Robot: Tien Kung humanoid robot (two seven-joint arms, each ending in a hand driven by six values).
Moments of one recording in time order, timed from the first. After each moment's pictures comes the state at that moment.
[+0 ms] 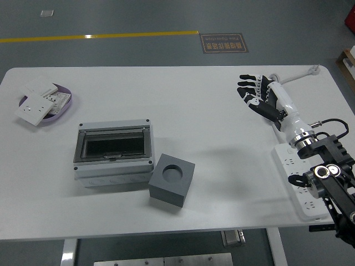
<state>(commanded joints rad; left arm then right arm) 0.09 0.08 -1.14 -0.18 0.86 0.00 0.08 0.18 -0.29 1.28 1.45 -1.29 -0.06 0.12</state>
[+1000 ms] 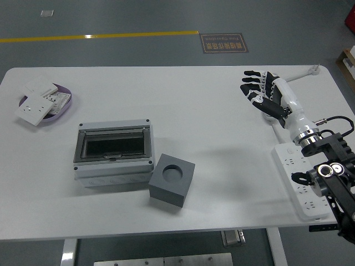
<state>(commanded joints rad) 0.10 0.08 -1.15 -0.18 0.85 0.01 0.08 0.18 -0.29 1.30 1.46 -1.32 -0.05 0.13</state>
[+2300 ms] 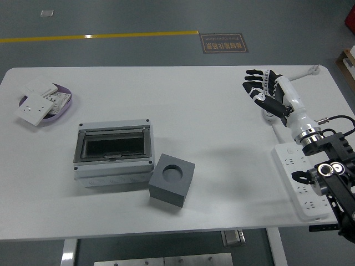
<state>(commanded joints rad) 0.09 0.08 -1.15 -0.18 0.86 0.01 0.08 0.18 -0.29 1.30 1.46 -1.33 -0.07 0.13</state>
